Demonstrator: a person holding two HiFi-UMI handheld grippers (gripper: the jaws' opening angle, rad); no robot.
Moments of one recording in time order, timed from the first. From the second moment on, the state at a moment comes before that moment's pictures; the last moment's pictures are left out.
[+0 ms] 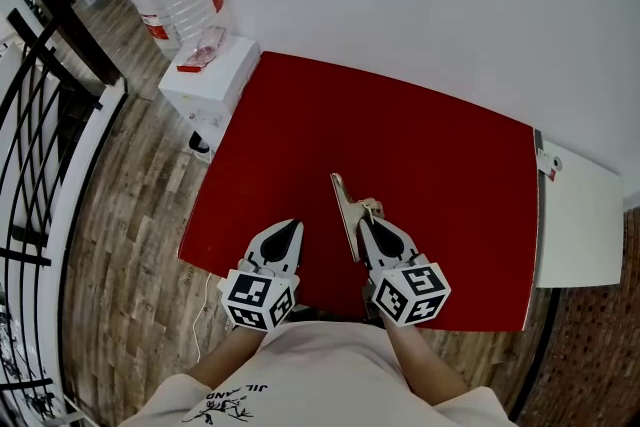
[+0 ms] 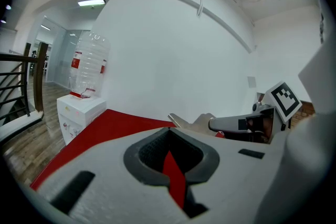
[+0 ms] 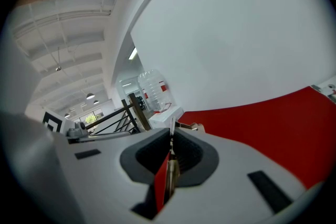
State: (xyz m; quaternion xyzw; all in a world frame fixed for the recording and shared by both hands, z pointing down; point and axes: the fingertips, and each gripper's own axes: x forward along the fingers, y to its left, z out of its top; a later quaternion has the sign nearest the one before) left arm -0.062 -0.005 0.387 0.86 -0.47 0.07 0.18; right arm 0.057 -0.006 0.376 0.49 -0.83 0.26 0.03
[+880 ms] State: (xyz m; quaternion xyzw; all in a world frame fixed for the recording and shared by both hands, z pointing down) left arm -0.073 -0.045 0.434 0.85 -0.47 0.10 0.21; right arm 0.059 -0.055 0.446 0.50 -0.81 0.30 0.07
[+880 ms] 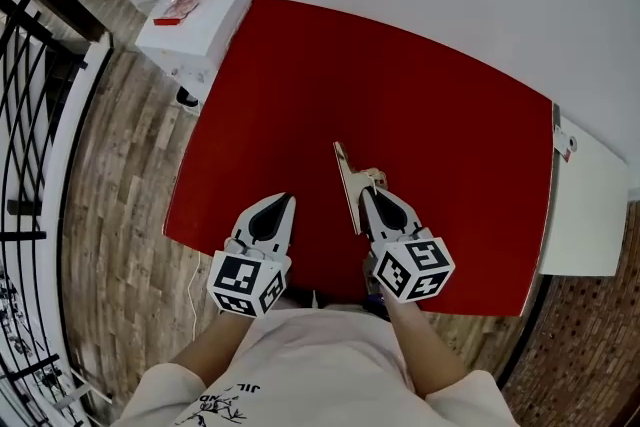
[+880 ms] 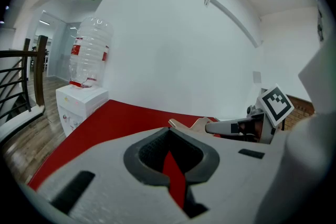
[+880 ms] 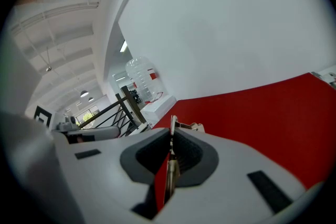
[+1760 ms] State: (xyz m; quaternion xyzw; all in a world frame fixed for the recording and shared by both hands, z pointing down) left arm -0.067 -0.081 0.526 0.85 -0.45 0.12 0.25; right arm 0.060 -0.115 0.572 0.54 -0.77 0.33 0.10
